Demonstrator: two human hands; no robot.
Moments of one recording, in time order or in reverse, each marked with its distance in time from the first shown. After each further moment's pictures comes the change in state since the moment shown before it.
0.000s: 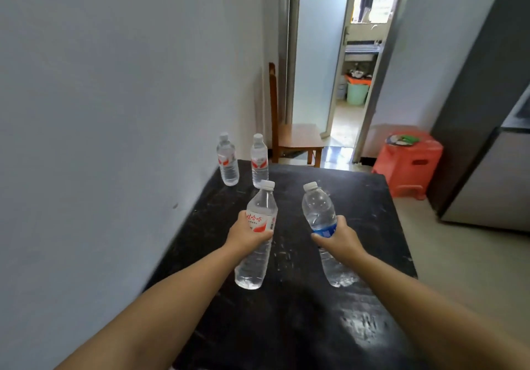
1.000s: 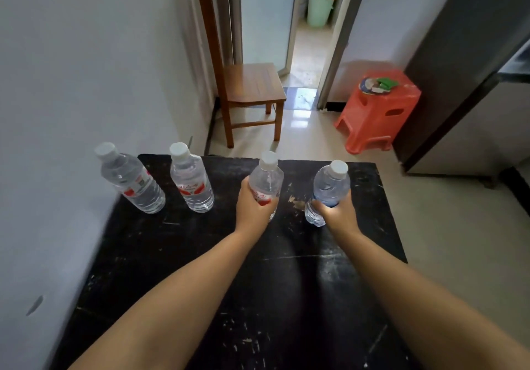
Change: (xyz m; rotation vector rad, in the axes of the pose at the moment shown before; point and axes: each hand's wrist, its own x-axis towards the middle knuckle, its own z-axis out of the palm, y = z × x) left_hand 0.300 0.062 0.129 -0.214 -0.021 0.076; right_hand 0.297 0.055 -0.021 0.343 0.309 0.142
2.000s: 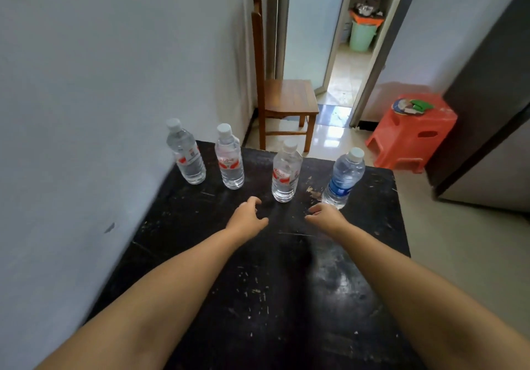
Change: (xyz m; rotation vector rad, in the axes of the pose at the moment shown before) left_hand -0.096 -0.009 -0.062 0.559 -0.150 -0.169; right_hand -0.068 -0.028 0.006 -0.575 -0.491 0.090
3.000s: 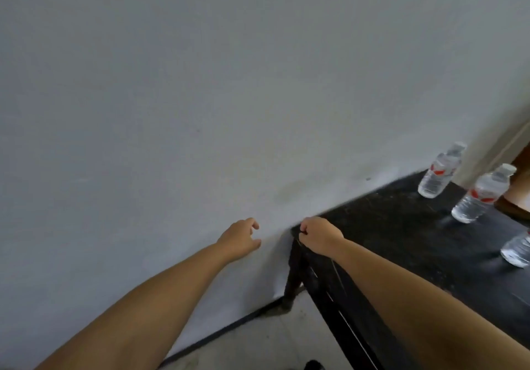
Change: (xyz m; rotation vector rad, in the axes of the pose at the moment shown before) left_hand -0.514 -0.304 -0.059 -0.175 0.541 -0.530; right_hand -0.368 -0.155 0.337 -0.861 -0.396 -1.007
